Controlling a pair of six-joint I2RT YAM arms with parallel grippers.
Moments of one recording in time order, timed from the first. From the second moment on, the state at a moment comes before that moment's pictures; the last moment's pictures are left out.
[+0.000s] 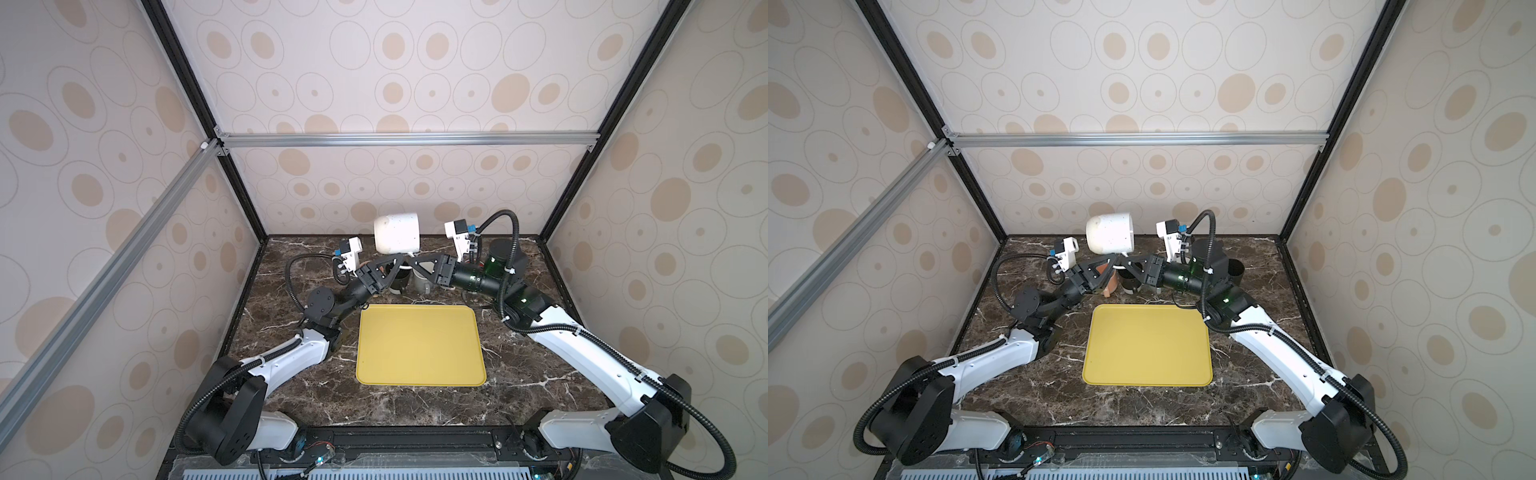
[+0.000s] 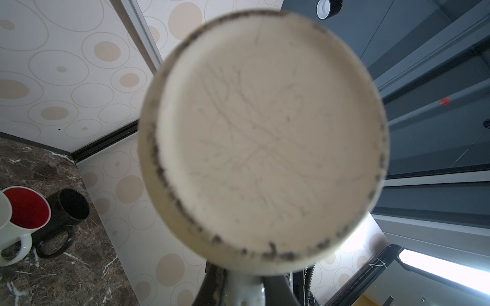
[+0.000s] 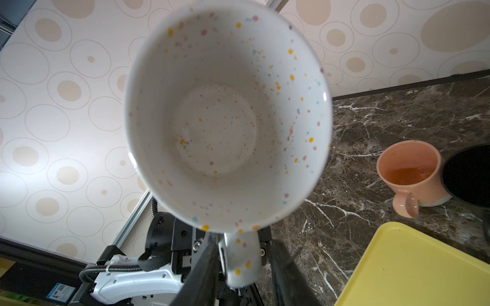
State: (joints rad) left arm -0.53 1.37 0.71 1.18 0.44 -1.41; right arm 0.59 1.29 1.17 0.07 -0.57 0.85
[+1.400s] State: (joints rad) left arm -0.52 1.18 0.67 0.73 0.41 -1.13; right arm 0.58 1.48 1.23 0.06 -0.63 0.96
